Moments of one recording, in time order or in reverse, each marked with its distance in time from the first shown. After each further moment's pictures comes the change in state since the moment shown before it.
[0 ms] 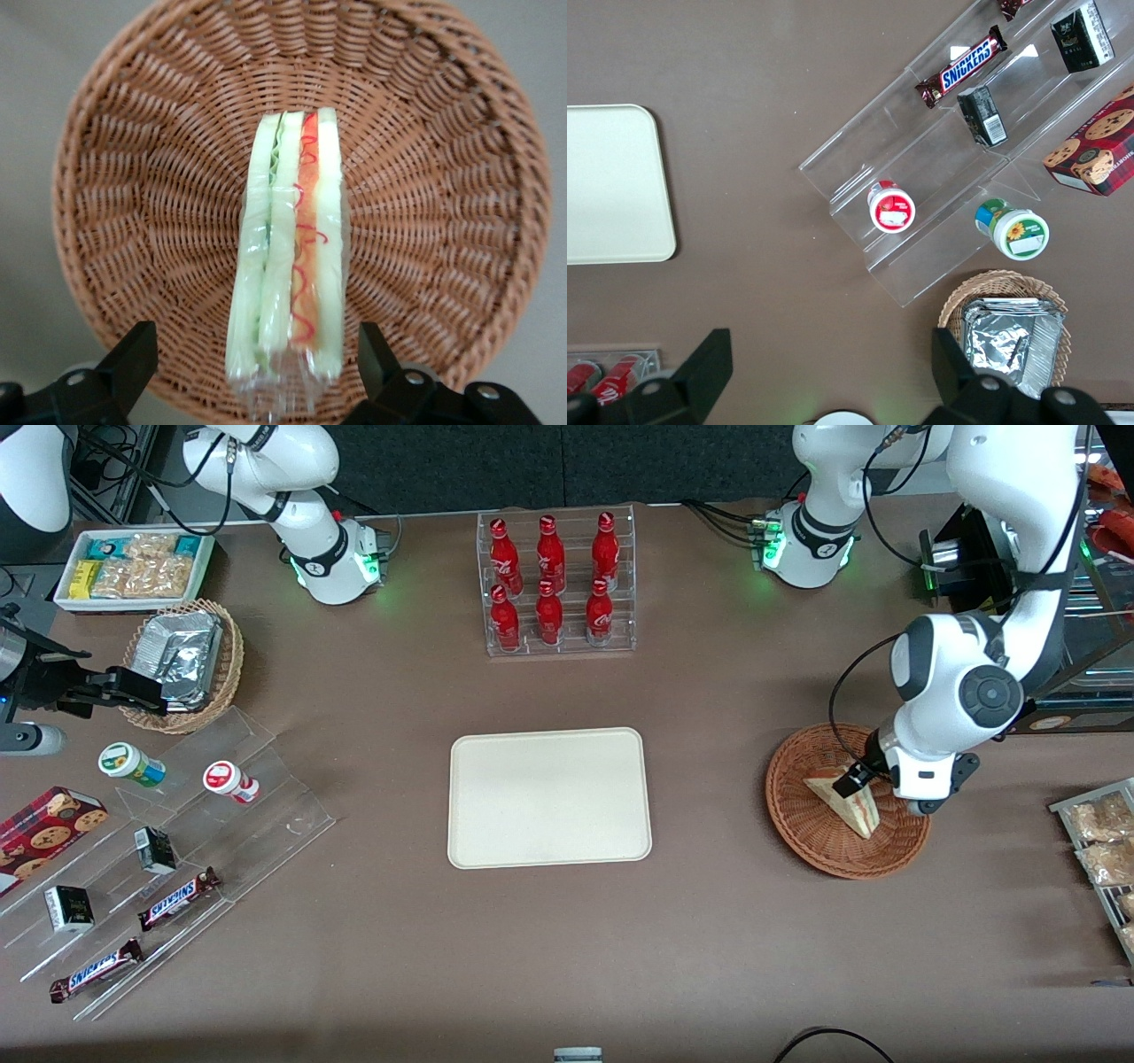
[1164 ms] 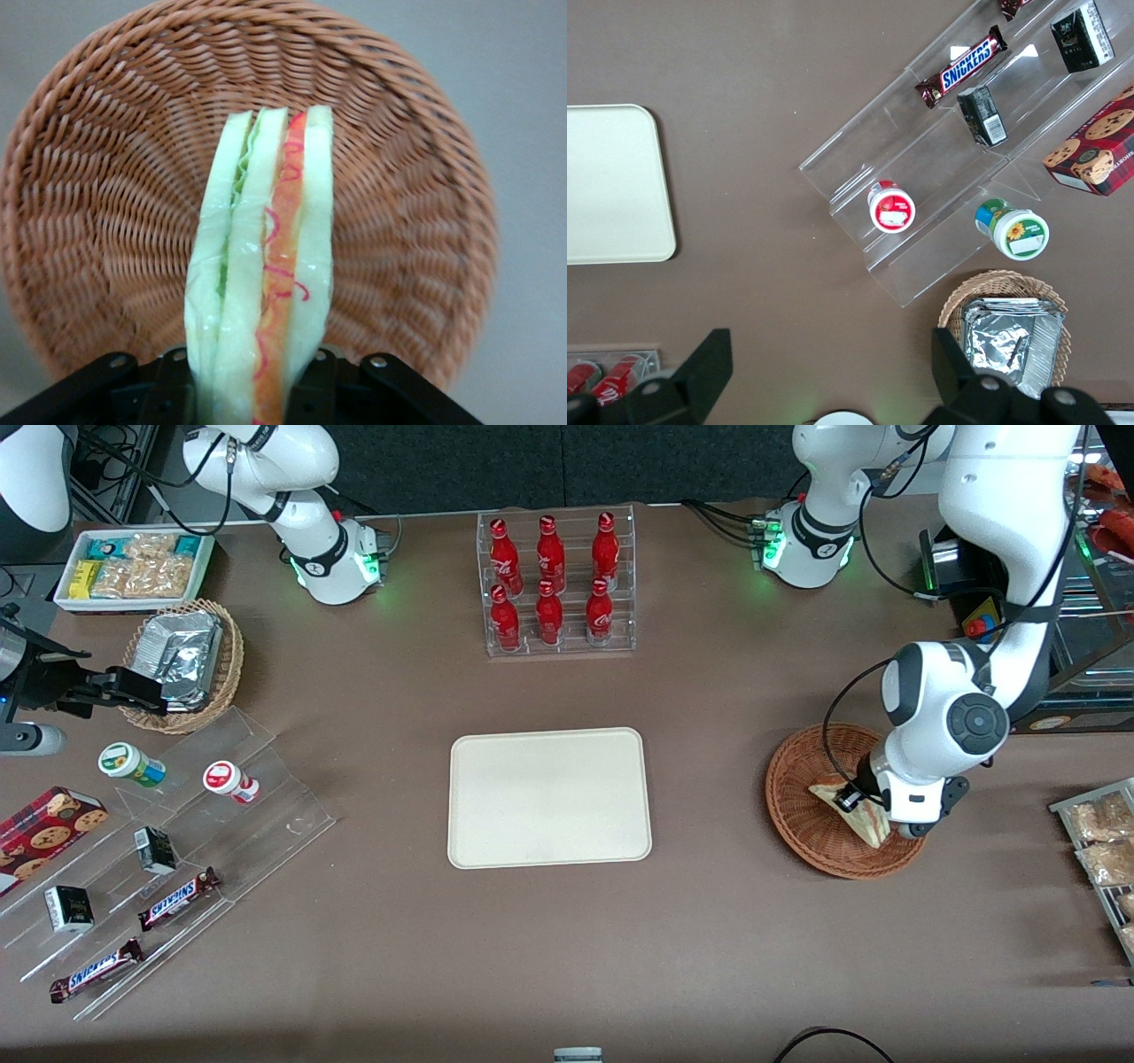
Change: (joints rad) arm -0.016 0.058 -0.022 0.157 0.000 -0.102 -0.007
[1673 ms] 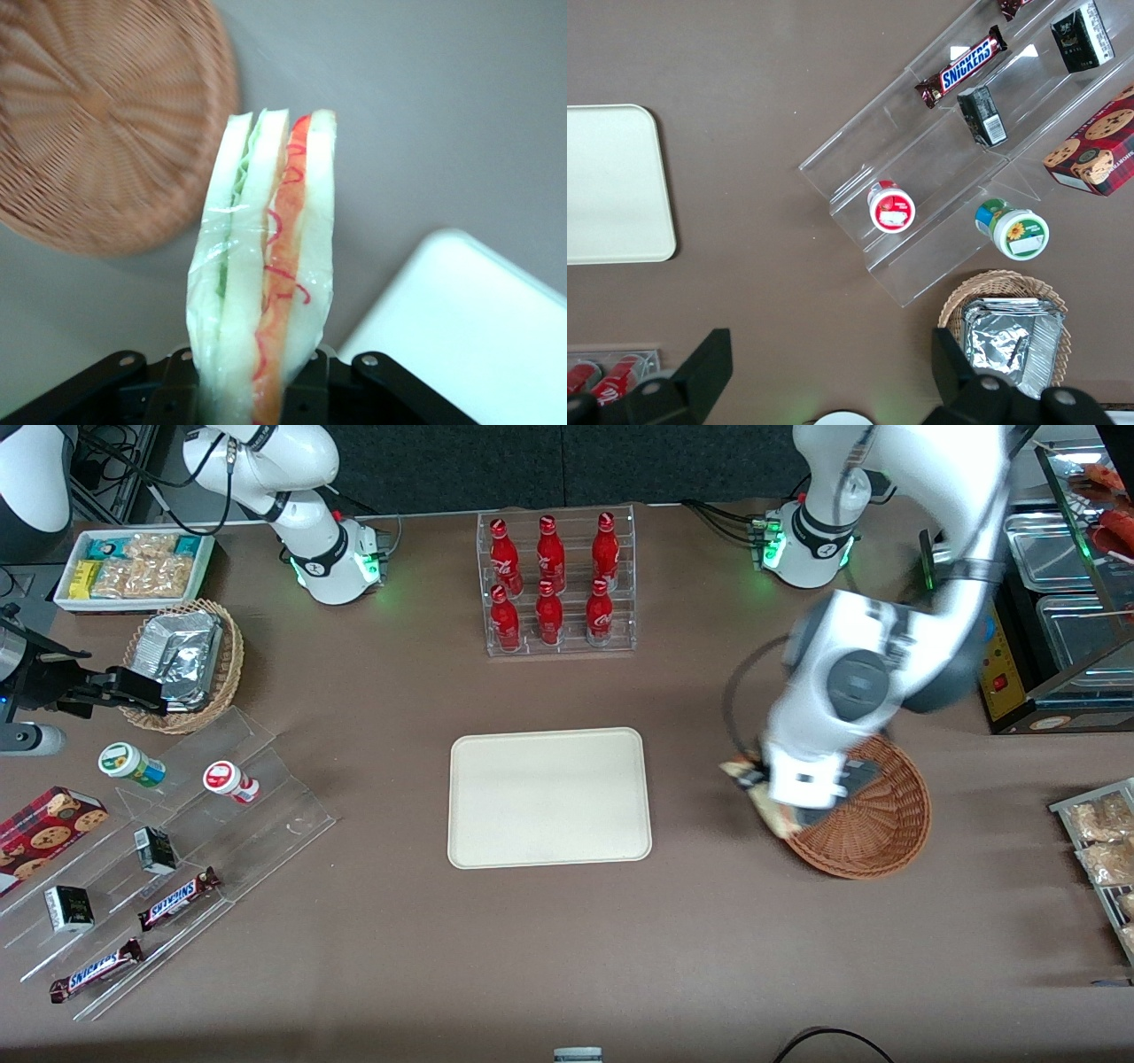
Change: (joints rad) arm -0.349 0.013 -0.024 0.289 0.000 -0.267 -0.254
